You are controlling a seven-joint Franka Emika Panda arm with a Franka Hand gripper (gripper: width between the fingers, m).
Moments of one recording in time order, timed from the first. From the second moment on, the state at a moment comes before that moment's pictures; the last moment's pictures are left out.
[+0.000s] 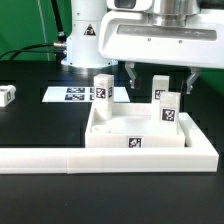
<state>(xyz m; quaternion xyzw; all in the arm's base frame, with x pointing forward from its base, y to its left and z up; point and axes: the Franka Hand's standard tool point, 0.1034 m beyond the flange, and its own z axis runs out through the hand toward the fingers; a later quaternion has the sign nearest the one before) 0.581 0.080 0.101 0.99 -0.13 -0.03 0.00</state>
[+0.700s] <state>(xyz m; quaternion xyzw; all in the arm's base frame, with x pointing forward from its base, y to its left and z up) 0.571 0.010 0.118 0.98 -0.21 0.00 0.01</state>
